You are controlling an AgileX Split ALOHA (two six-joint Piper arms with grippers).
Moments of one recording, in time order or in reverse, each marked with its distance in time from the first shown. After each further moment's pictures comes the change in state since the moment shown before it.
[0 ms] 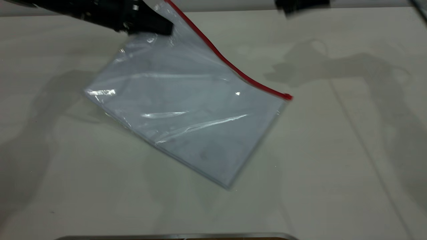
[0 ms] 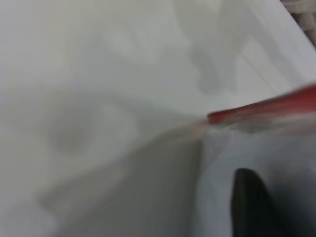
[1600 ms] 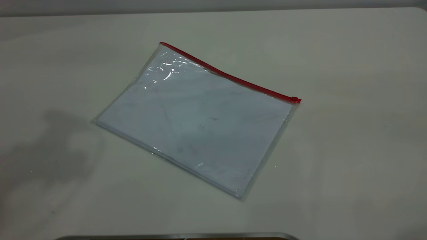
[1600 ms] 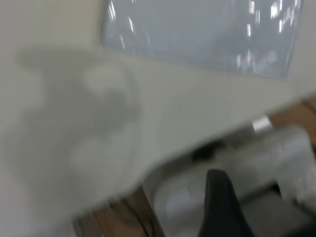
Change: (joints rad) left arm -0.027 -1.198 0.554 1.021 0.218 -1.100; right arm 0.105 -1.820 1.317 -0.993 0.031 1.000
